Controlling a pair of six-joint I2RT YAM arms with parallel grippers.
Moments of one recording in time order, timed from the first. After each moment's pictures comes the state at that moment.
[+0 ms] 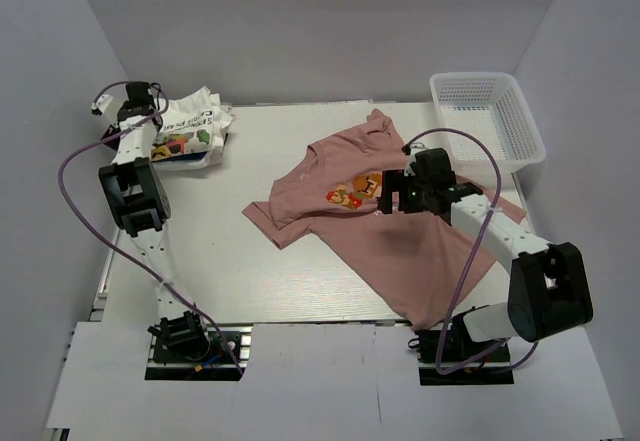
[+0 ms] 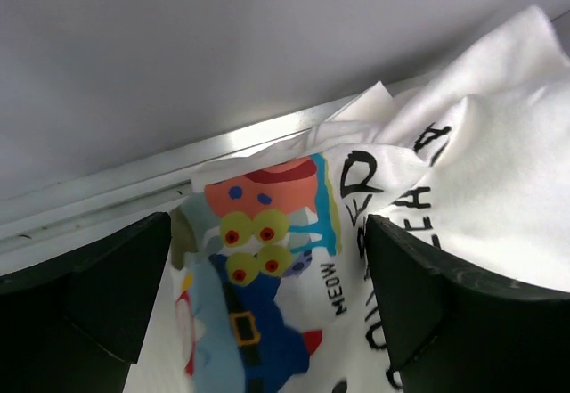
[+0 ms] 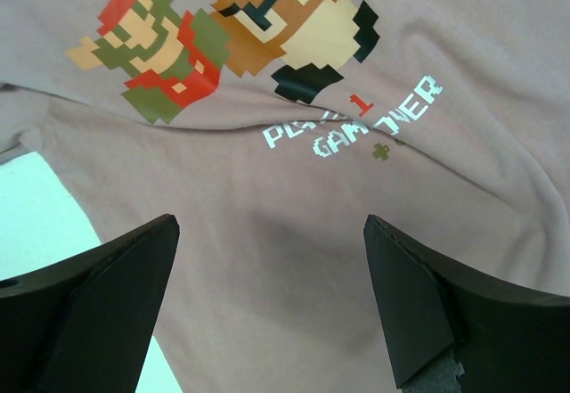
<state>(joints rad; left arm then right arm) 0.26 2.36 2.08 -0.59 -0.71 -0.79 0.36 1.40 0.89 -0.33 -0.14 0.20</state>
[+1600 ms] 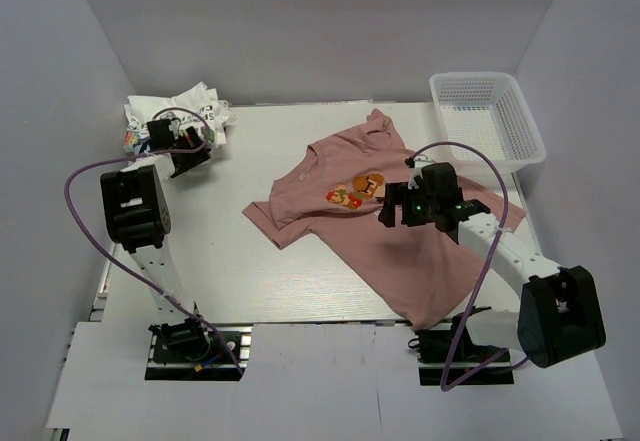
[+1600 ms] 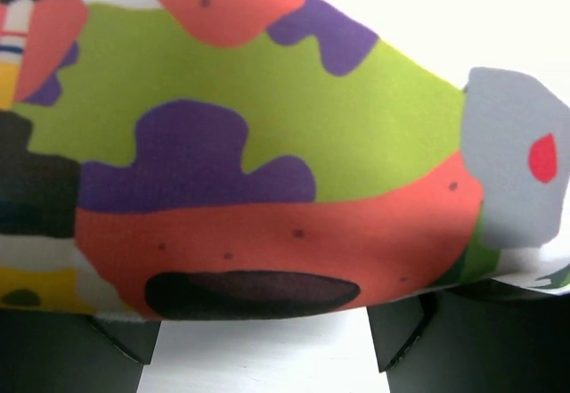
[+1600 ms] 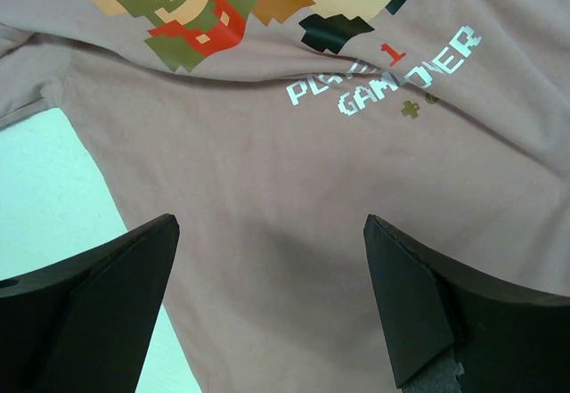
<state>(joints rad) 0.21 2.07 1.38 -0.07 0.13 -0.29 0.36 1.26 0.75 -0.29 -0.20 0.21</state>
